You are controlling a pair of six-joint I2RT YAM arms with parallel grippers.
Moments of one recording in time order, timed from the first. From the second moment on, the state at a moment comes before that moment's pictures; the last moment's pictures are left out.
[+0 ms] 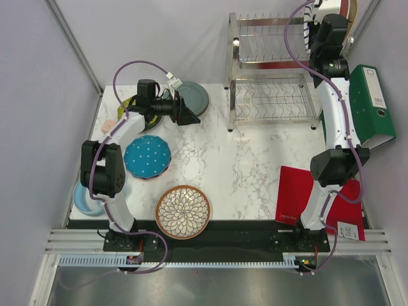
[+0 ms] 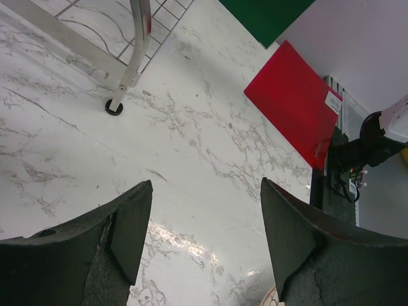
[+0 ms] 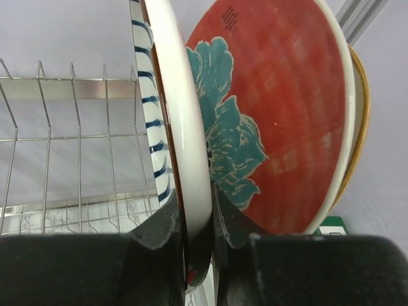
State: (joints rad) left arm -0.19 1.84 1.43 -0.12 1.10 -0.04; right arm 0.02 1.95 2.29 -0.35 0.32 -0.25
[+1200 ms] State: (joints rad) left arm -0.13 1.61 1.31 -0.35 0.80 0.15; right arm 0.19 1.36 1.71 -0.48 -0.32 -0.21
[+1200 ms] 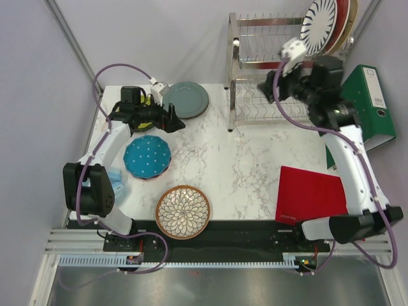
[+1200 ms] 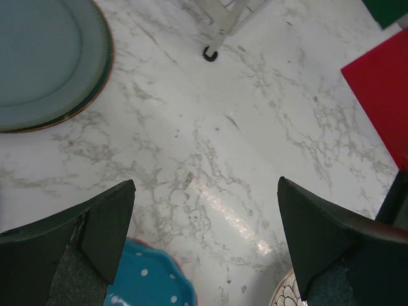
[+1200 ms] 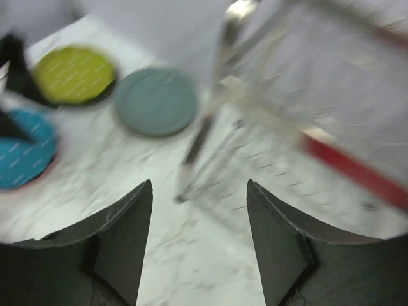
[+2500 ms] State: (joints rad) left arm 0.05 1.33 1.18 -0.28 0.38 0.03; right arm 0.81 2.37 1.87 -1.18 -0.96 -0.66
